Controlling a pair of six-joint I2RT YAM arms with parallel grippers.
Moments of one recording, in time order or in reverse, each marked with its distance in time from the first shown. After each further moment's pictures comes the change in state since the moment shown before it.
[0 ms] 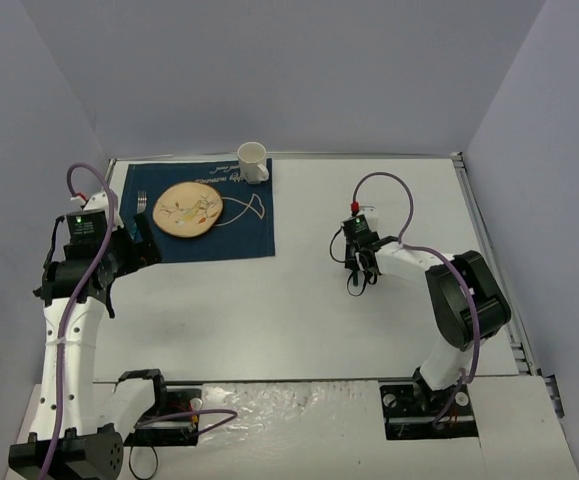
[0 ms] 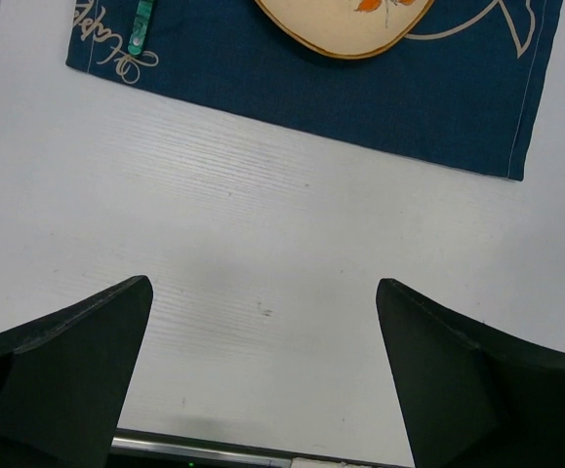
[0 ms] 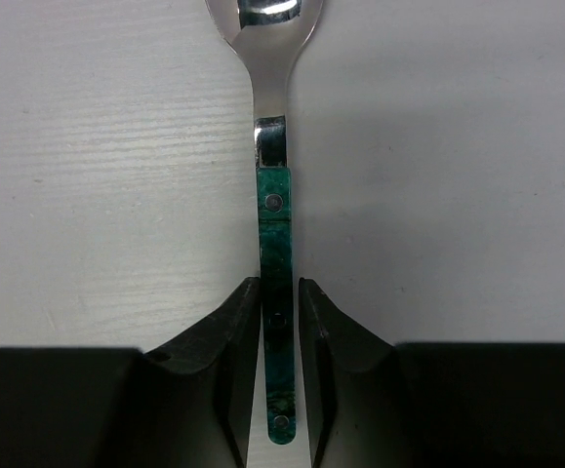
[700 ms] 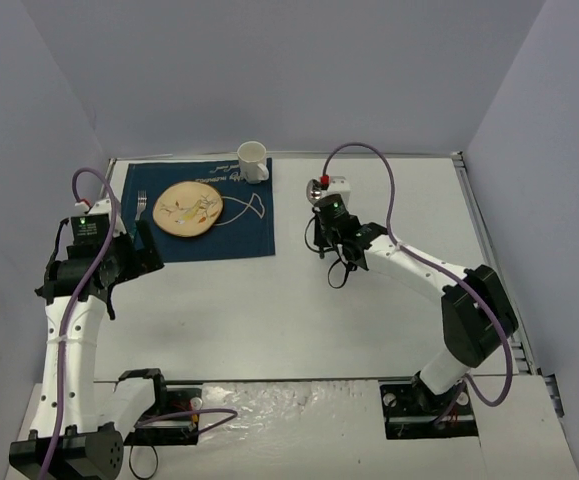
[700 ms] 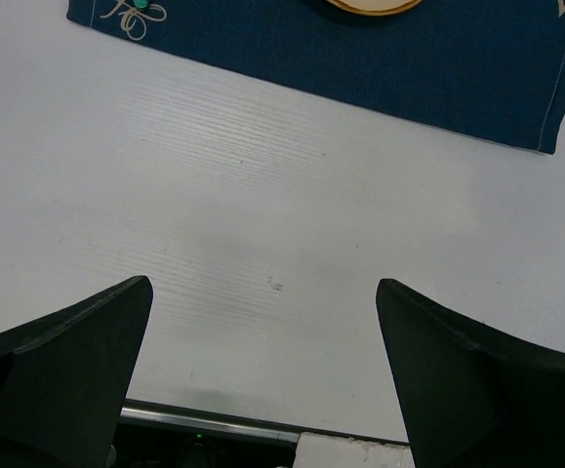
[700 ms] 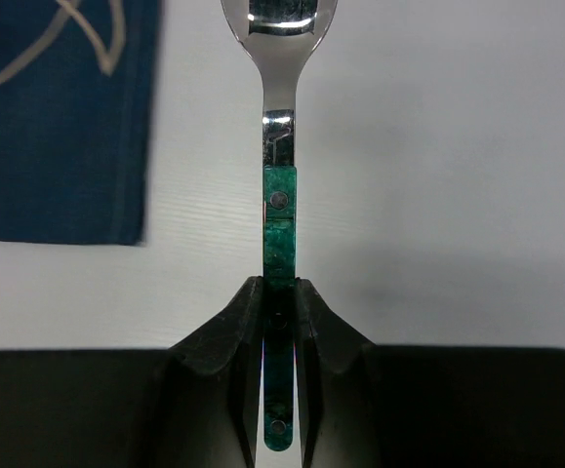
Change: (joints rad) left arm 0.000 -0.007 -0.017 -0.068 -0.011 0.005; right arm 0.178 -0.103 0.175 -0.034 0.007 0.003
